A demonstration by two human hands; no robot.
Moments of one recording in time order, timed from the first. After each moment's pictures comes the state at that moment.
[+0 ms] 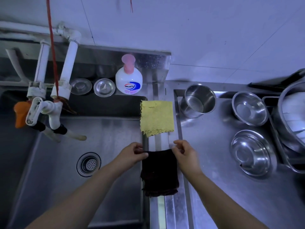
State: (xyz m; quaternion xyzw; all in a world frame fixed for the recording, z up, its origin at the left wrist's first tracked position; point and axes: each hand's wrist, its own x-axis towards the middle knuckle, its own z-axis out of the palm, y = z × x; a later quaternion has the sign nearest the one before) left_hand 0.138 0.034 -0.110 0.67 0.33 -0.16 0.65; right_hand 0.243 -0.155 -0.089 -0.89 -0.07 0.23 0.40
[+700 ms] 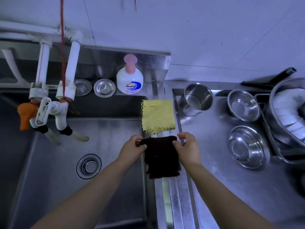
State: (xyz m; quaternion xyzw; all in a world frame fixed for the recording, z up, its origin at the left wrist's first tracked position) left_hand 0.142 0.043 -0.123 0.70 0.35 -0.07 0.62; right_hand 0.241 -0.131 -0.076 -0.93 -0.04 0.15 0.33
